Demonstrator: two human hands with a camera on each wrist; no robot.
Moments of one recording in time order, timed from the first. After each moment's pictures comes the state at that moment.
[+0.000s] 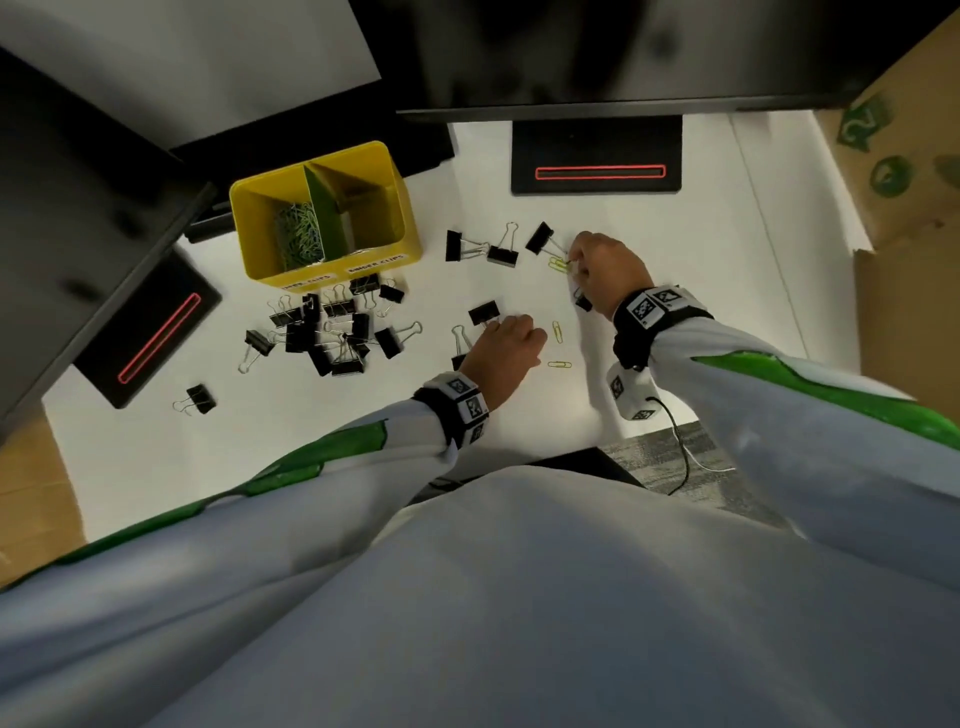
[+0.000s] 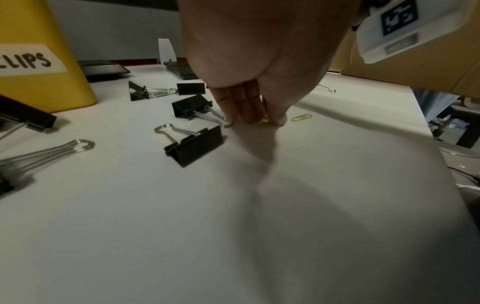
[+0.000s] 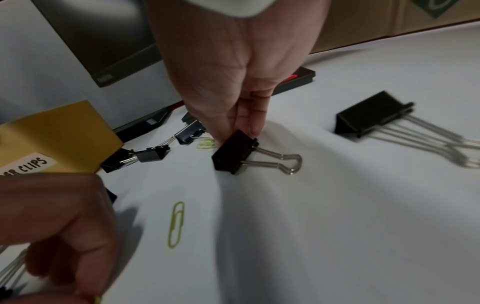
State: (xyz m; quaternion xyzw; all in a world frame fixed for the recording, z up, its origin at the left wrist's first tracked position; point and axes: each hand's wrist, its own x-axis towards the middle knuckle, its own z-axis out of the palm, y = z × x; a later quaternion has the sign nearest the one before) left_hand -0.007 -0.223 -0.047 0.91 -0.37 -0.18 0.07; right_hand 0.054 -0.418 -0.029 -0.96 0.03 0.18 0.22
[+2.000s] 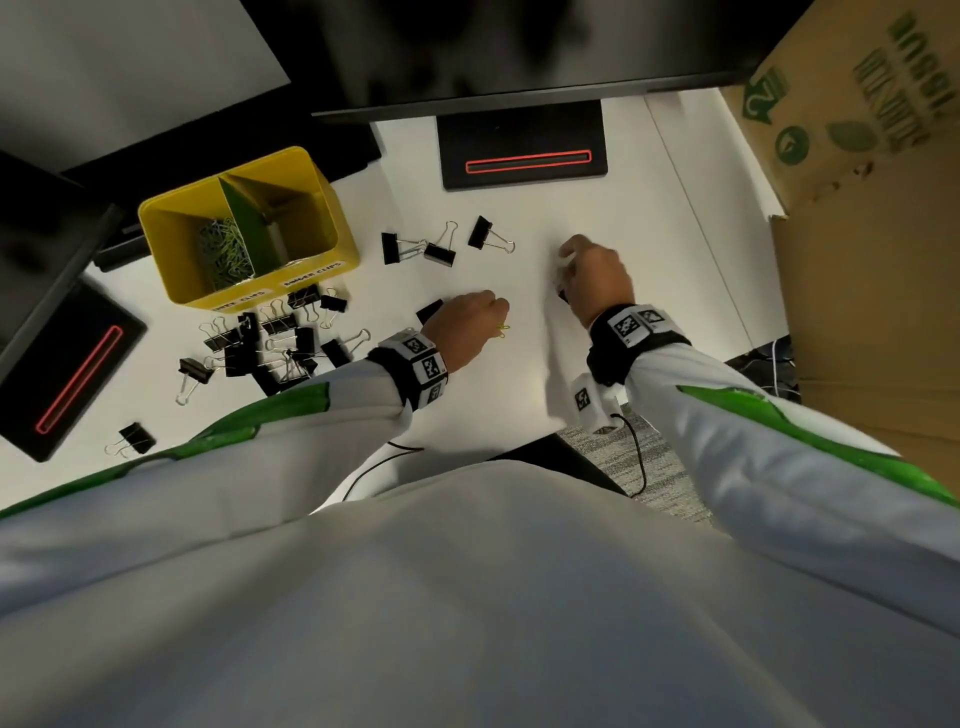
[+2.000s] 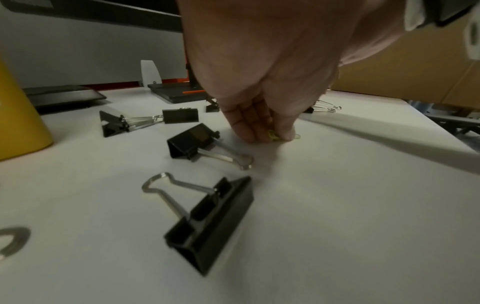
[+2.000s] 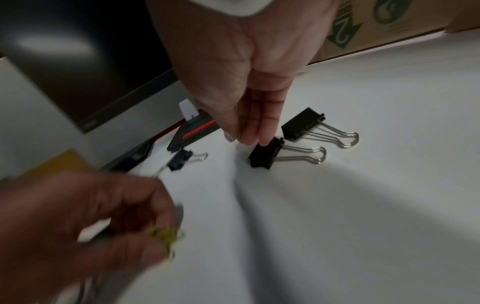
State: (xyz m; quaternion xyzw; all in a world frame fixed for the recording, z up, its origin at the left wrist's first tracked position) left_hand 0.033 -0.243 -0.039 0.87 -0.41 -0.24 0.11; right_hand 0.008 -0.446 -0.021 -0.93 0.22 0.12 0.27
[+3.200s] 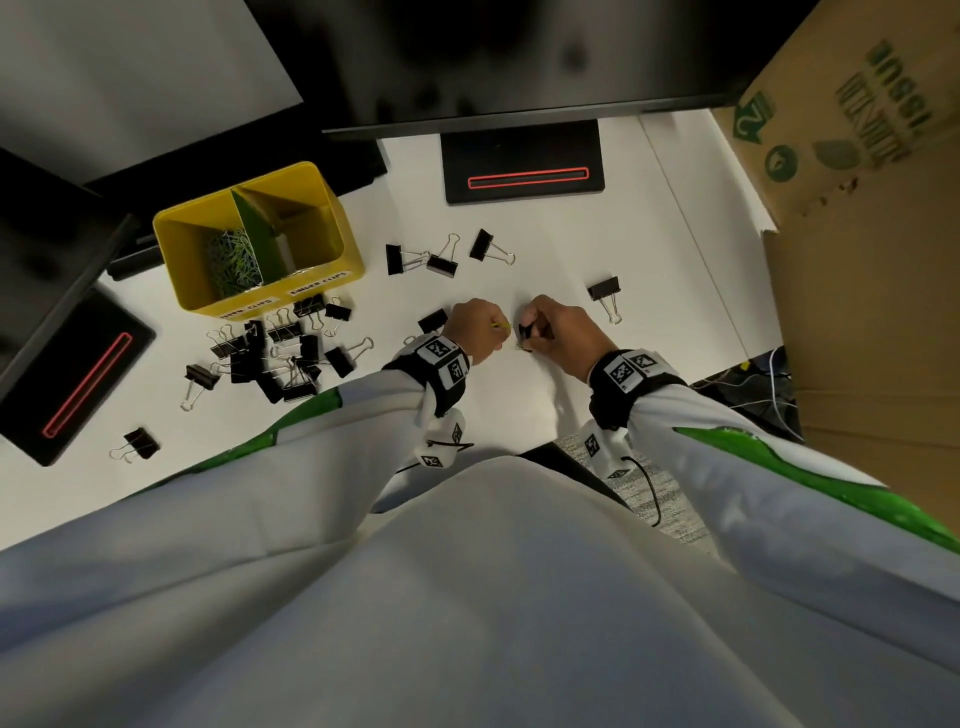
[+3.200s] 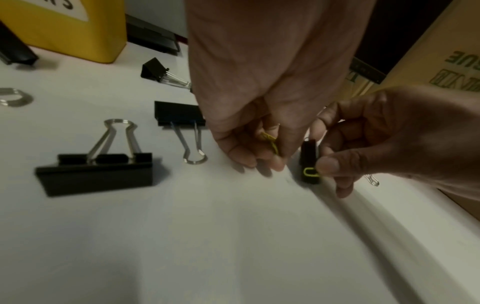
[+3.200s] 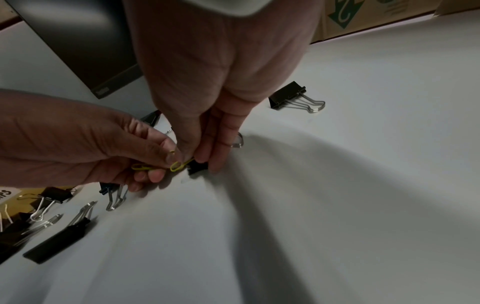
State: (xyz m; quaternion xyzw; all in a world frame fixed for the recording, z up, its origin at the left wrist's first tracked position) left_hand 0.031 -0.262 -0.031 0.87 -0.09 -0.36 0.31; right_hand -0.034 -0.422 -0.021 -0.88 0.06 0.21 0.42
